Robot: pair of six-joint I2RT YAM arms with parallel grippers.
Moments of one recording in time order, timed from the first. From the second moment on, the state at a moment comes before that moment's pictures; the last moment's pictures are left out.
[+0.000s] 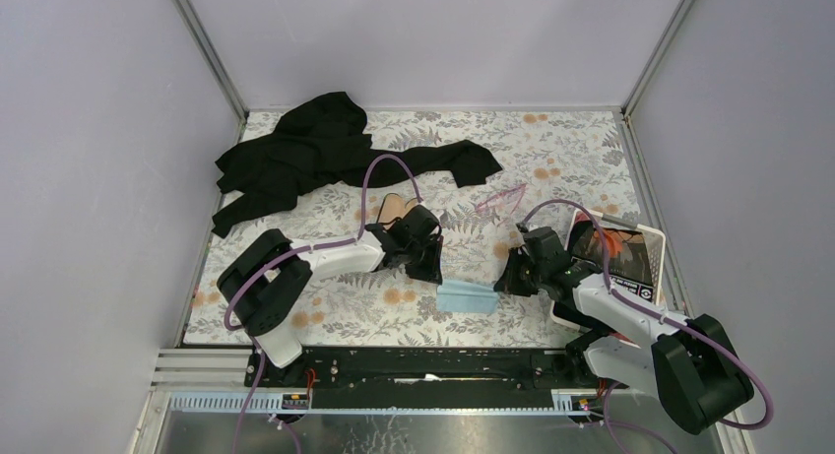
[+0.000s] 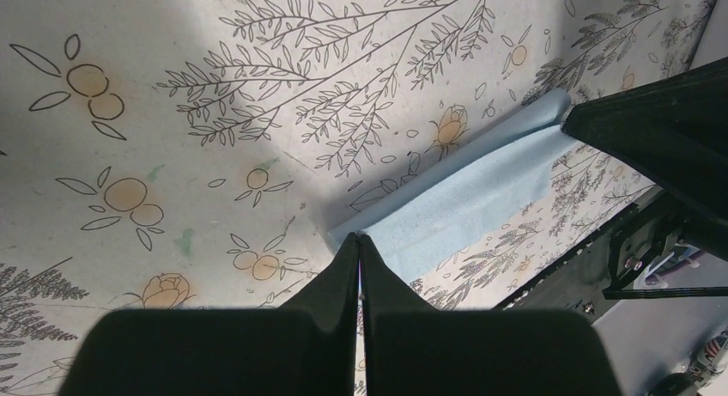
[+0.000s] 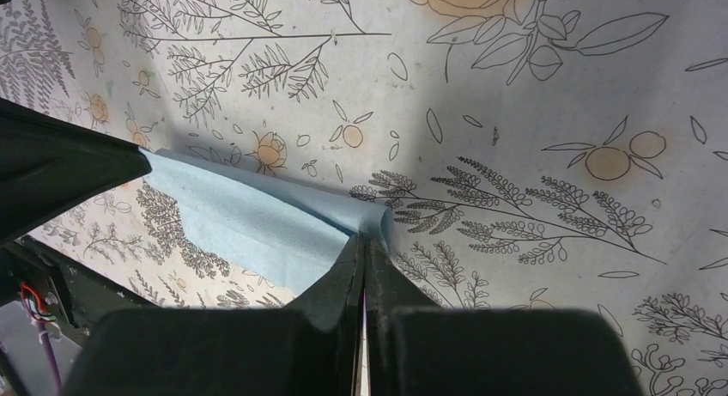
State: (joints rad) left arm -0.82 1.69 0.93 -0.23 0.23 -0.65; right arm 0.47 1.09 0.39 -0.24 -0.20 0.60
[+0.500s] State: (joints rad) left arm -0.82 1.69 0.92 -0.22 0.23 -0.65; right arm 0.47 1.09 0.39 -0.25 -0.23 0.61
